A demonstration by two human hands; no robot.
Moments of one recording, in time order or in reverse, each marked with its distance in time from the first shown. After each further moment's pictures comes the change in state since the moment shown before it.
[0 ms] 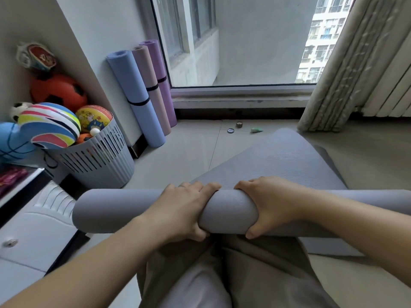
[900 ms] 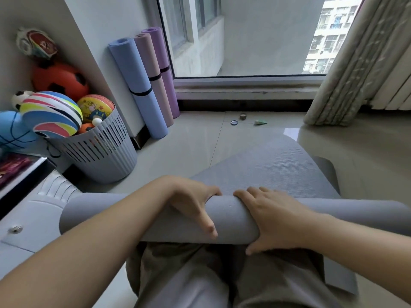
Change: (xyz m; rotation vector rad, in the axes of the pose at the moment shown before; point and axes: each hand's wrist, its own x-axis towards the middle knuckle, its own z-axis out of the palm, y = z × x) left_hand 0.028 -0.005 -0.018 -0.337 -0.648 -0.093; right_hand -0.016 -0.016 0.040 -0.133 -0.001 -0.023
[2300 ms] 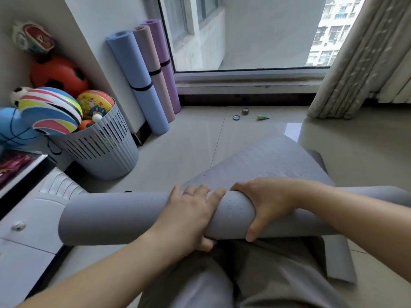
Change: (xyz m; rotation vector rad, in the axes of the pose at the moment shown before) left_hand -0.009 0.008 0.067 0.498 0.574 -0.023; right_hand 0.040 0.021 -0.020 0.325 -0.282 0.004
